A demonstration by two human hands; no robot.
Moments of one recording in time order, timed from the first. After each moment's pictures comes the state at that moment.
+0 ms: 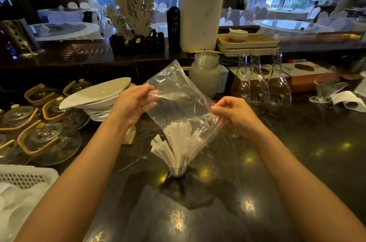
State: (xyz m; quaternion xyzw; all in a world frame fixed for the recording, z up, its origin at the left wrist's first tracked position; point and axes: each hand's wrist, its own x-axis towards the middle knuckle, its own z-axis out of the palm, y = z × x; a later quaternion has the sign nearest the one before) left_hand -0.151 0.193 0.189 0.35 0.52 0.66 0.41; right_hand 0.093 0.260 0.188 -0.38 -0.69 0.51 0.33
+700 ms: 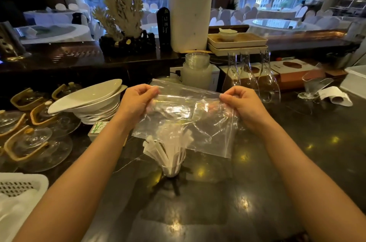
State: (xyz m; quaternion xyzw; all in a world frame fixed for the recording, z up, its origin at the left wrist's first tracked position) left_hand -0.122 0.199 0.195 0.47 0.59 0.58 0.30; right_hand 0.122 0.272 0.200 -0.40 -0.66 0.50 0.40
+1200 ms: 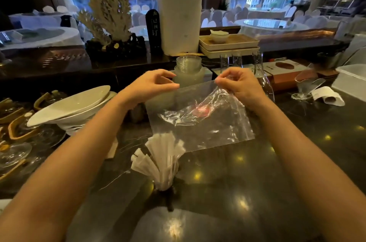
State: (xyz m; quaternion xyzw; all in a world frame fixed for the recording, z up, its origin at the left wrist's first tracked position) left_hand -0.109 0.264 0.238 0.66 0.60 0.36 0.28; right_hand 0.122 0.312 0.239 -0.36 -0.75 0.38 0.41
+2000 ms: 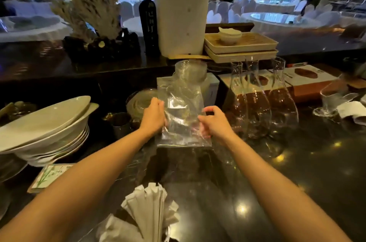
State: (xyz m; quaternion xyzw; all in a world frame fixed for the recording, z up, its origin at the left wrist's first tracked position) left_hand -0.130 0.426 0.113 0.49 0.72 0.44 0.21; right_hand 0.047 0.459 0.117 -0.49 -0.59 0.55 0.33
